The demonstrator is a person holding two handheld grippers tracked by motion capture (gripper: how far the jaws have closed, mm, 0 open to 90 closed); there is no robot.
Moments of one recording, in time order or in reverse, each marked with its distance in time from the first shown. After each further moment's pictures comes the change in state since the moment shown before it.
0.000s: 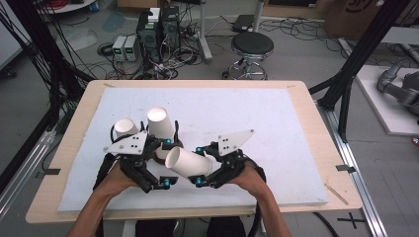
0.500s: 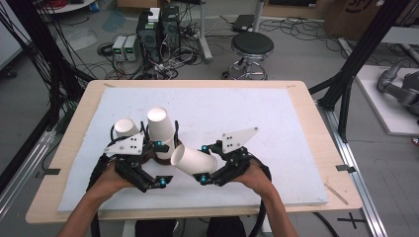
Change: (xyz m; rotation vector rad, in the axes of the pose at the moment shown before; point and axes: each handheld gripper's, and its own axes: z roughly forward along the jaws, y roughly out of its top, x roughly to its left) left arm 0.003 -0.009 -0.014 0.183 0.078 -0.100; right arm -0.002 0.002 -0.011 0.060 -0.035 0.032
